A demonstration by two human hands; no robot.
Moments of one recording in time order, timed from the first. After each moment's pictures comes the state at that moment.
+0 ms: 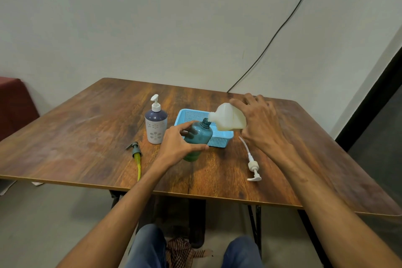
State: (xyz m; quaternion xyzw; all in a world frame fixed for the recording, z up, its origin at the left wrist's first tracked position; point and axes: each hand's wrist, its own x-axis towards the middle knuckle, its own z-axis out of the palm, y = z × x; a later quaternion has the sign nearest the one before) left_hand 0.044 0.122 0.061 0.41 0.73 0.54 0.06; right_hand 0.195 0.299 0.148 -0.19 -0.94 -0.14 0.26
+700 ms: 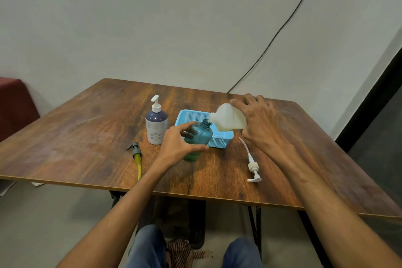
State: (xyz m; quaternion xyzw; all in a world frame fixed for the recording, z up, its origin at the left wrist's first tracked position) left_hand 0.045 0.122 0.063 0.41 0.73 0.54 0.07; right_hand 0.195 0.301 0.148 -0.18 -0.93 -0.15 0.27
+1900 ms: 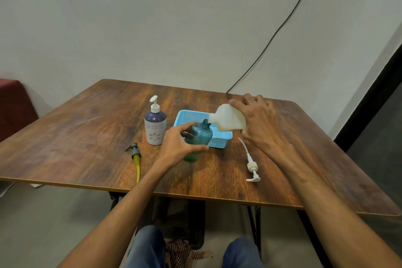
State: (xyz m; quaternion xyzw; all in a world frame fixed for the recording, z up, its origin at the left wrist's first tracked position) left_hand 0.044 0.125 0.060 0.41 0.73 0.54 0.06; right_hand 0.197 0.300 0.150 -0.18 -0.93 -0.15 0.27
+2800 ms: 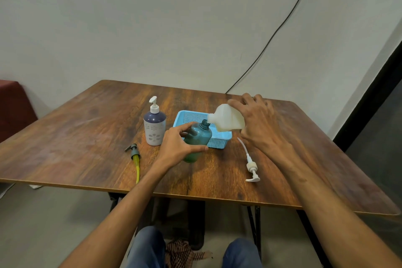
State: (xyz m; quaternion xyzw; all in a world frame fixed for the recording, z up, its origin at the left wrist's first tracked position) left_hand 0.041 0.128 0.057 0.41 0.73 0.54 0.05; right_hand 0.196 0.302 0.150 -0.18 -0.93 -0.16 0.27
